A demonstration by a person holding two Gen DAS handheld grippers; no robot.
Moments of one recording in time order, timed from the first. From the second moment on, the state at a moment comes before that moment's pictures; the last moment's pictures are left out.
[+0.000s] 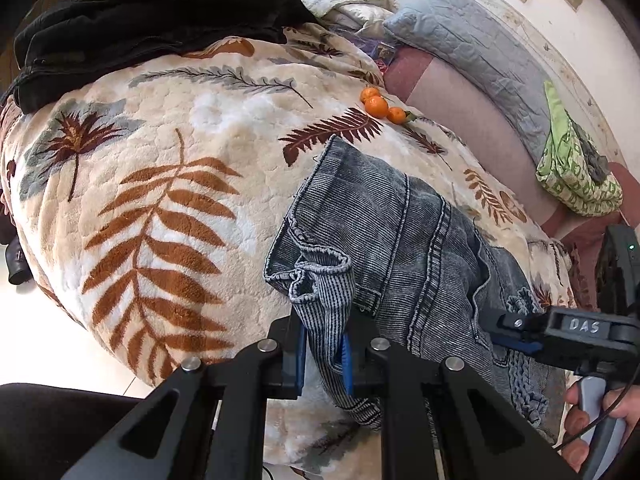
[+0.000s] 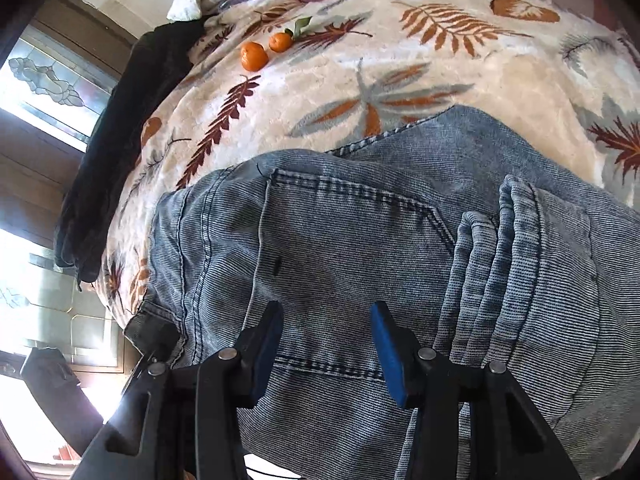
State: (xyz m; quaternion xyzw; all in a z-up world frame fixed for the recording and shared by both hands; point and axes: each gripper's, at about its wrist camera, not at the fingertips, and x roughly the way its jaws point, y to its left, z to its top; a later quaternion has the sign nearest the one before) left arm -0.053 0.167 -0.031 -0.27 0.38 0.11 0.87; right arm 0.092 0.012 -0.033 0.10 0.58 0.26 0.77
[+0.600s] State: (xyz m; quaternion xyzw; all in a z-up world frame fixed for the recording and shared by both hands) left arm -0.052 0.165 -0.032 -0.27 0.38 0.11 0.88; right arm 0.091 0.009 -0.022 0.10 0.57 0.26 0.77
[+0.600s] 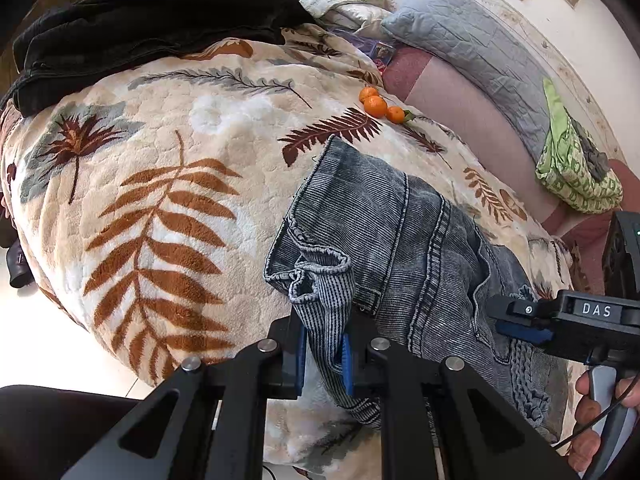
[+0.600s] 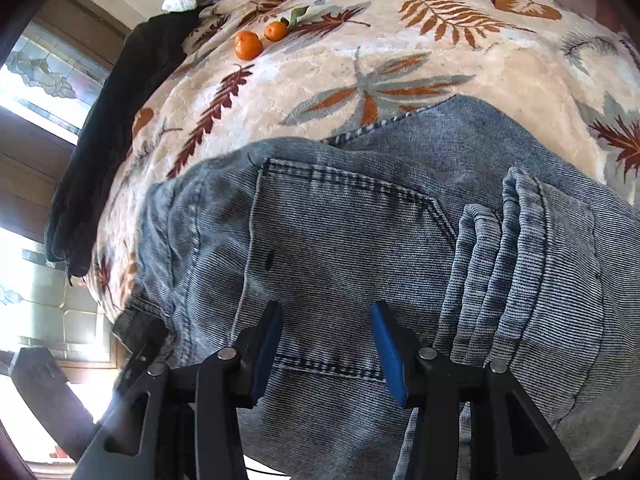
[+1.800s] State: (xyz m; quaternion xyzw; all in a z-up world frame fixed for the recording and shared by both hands) left arm -0.043 0.036 0.078 -0.04 0.30 0.12 0.94; right arm 0.036 -0.280 -0.017 0.34 0.41 0.18 0.83
